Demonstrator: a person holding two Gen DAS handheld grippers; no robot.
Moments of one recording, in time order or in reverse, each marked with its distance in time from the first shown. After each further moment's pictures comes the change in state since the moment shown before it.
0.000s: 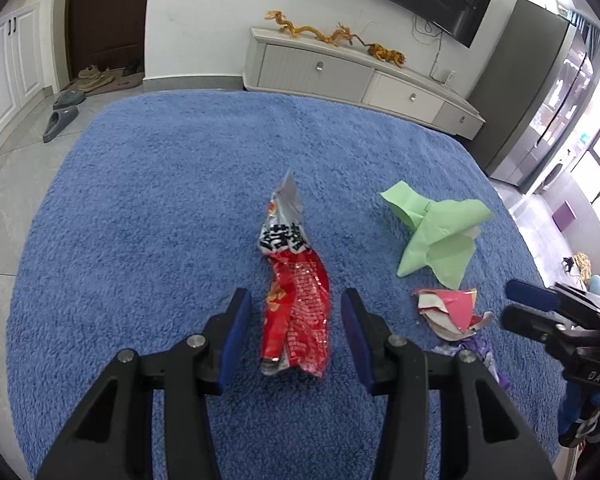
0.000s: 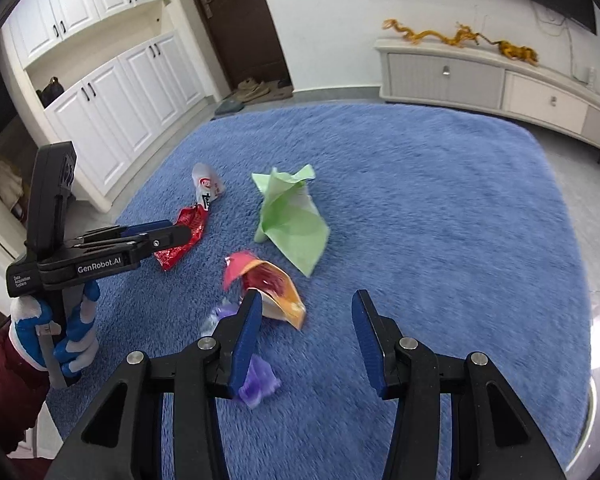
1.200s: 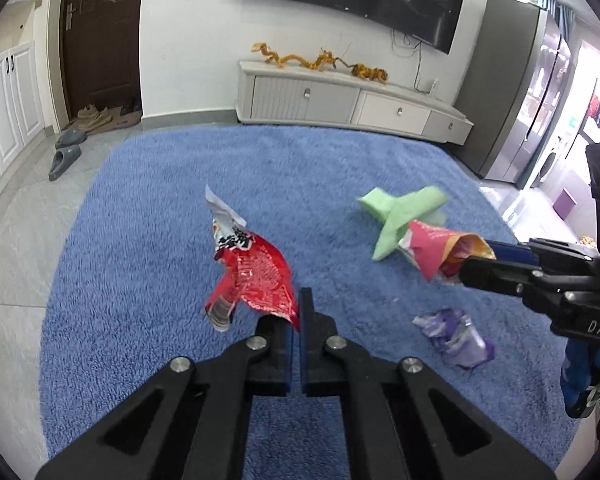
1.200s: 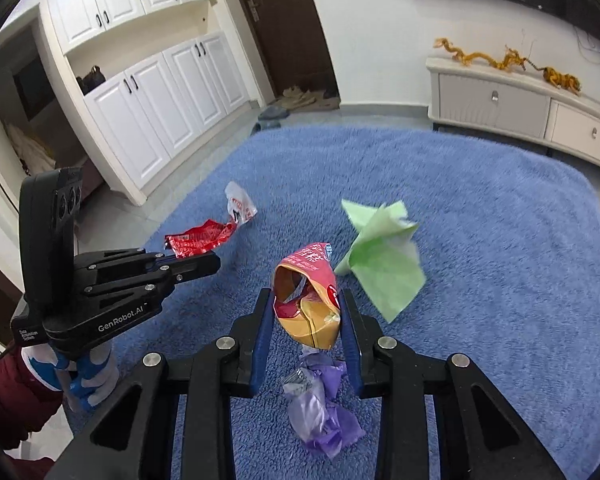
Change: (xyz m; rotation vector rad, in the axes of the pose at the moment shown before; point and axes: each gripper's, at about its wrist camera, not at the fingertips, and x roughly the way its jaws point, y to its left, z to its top) left arm -0.047 -0.017 -0.026 0.094 -0.123 0.028; right arm 0.001 0.042 0.019 -0.093 -0.063 0.109
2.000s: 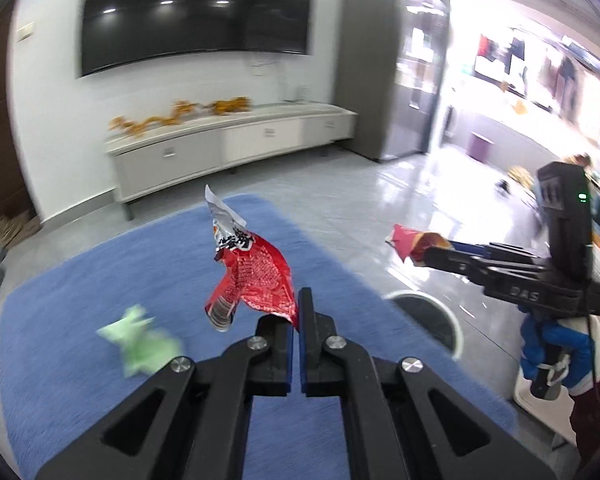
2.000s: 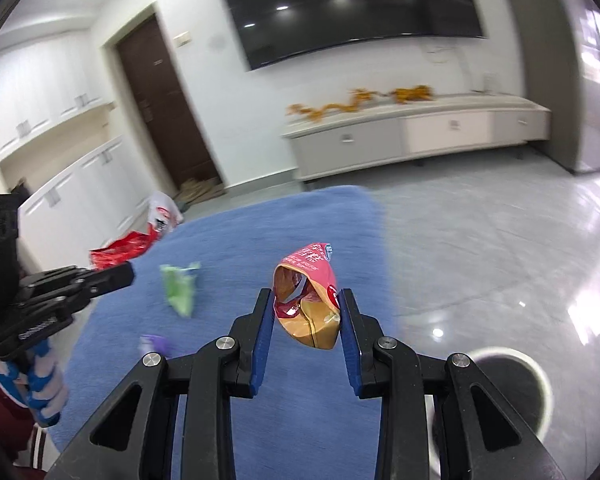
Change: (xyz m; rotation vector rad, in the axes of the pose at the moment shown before) left arm -0.021 -0.249 0.053 0.378 -0.076 -0.275; right arm -0.191 -0.145 -0.082 0.307 -0.284 -0.302
